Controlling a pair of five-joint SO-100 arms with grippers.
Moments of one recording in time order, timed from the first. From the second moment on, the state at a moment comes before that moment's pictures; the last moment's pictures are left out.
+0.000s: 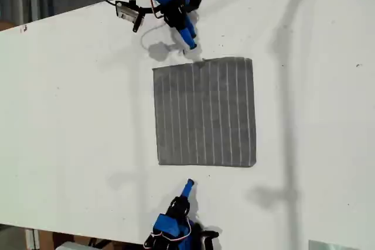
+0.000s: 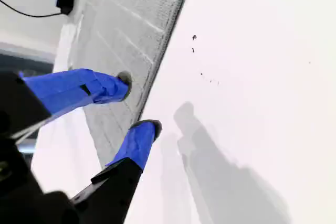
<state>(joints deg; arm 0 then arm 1) -1.5 198.5 178.4 75.6 -60.9 -17.0 188.8 160.2 87.3 96.9</state>
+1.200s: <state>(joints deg) -6.7 197.2 178.4 75.7 -92.1 -5.4 140.4 126.3 84.5 78.1</state>
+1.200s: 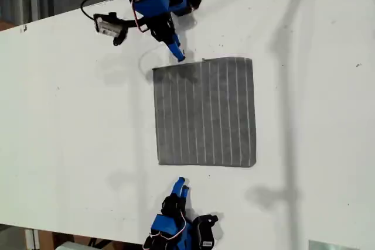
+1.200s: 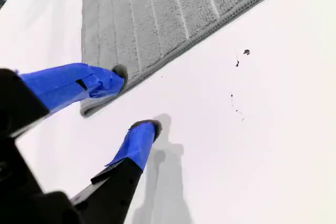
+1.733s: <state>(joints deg) -6.7 197.2 178.4 75.7 -92.1 -49.1 112.4 120.6 76.6 116.8</state>
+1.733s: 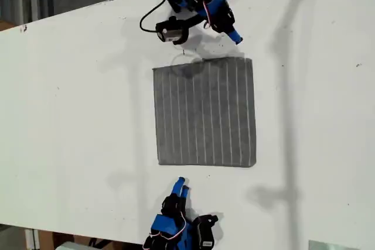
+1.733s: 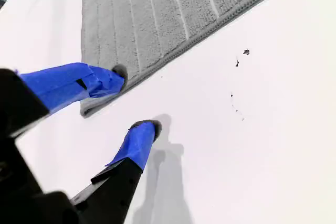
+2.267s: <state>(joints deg) -6.7 197.2 178.4 75.7 -91.6 -40.7 87.4 104.8 64.2 99.1</state>
